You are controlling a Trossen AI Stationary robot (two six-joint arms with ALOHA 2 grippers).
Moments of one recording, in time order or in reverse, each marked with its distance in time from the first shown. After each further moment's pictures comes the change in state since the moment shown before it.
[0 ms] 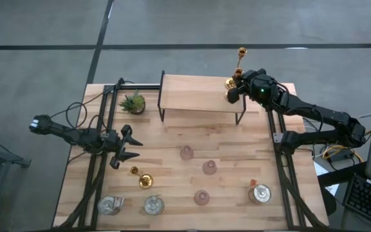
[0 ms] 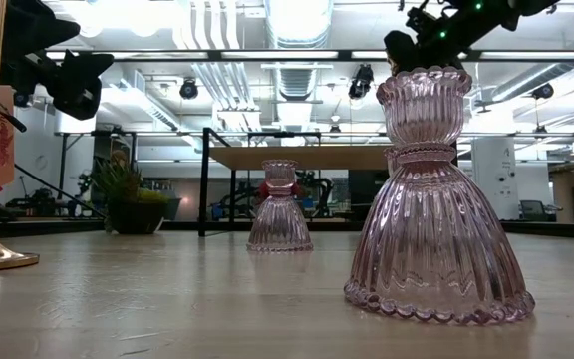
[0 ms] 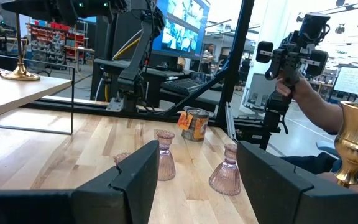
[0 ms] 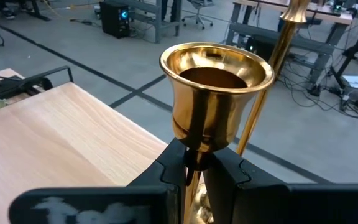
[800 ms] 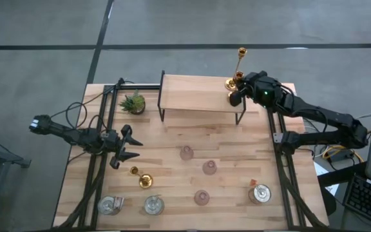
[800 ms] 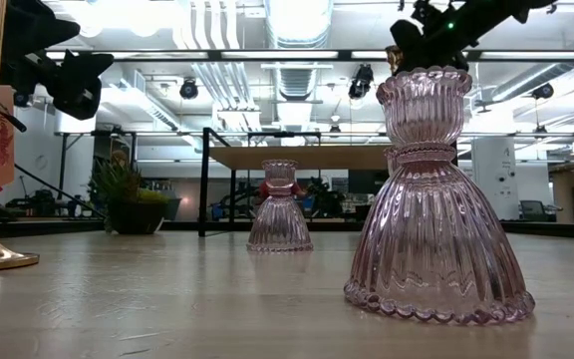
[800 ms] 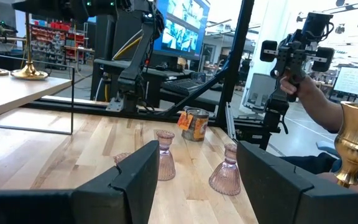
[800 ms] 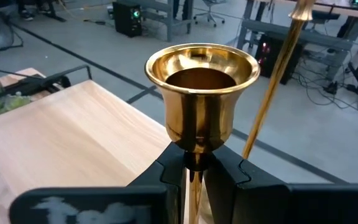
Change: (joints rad) left arm 0.000 0.000 0.000 0.000 0.000 0.000; right arm 0.035 -0.049 0.000 -0.046 -0.024 0.030
